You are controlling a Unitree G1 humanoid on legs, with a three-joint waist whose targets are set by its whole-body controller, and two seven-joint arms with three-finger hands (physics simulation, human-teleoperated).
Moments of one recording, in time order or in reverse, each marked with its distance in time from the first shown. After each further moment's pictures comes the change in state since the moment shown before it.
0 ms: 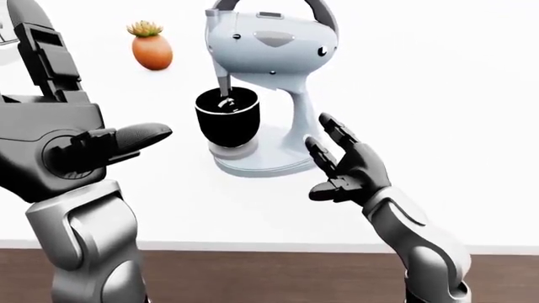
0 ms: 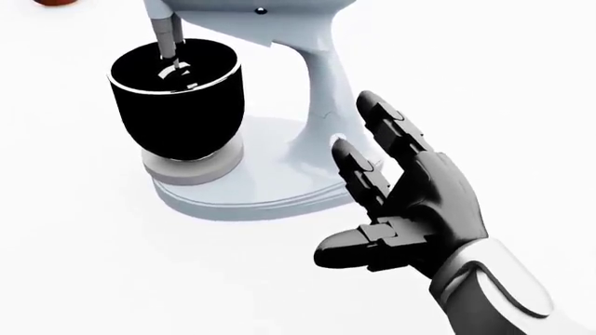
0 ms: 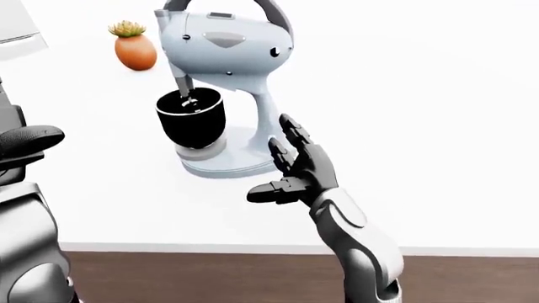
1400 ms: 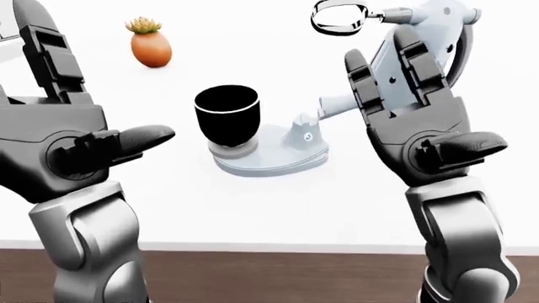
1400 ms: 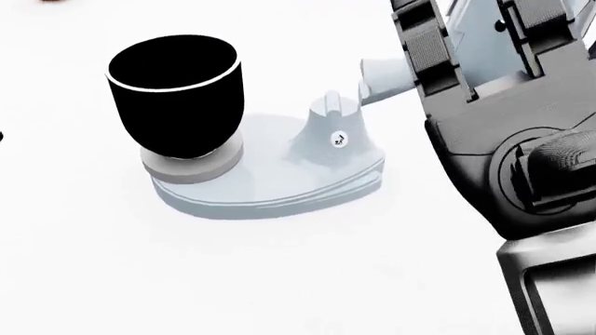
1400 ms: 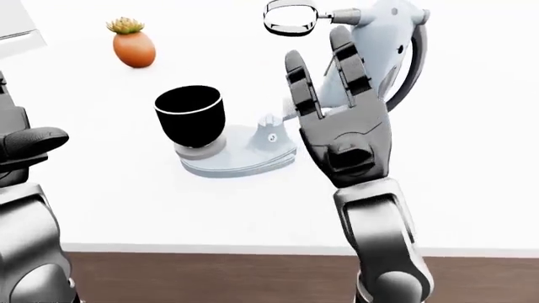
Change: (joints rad) left arm 0.006 -0.006 -0.006 -0.002 0.005 0.002 -0.005; right arm -0.081 -0.048 -0.029 -0.221 0.692 -0.504 -0.377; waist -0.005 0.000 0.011
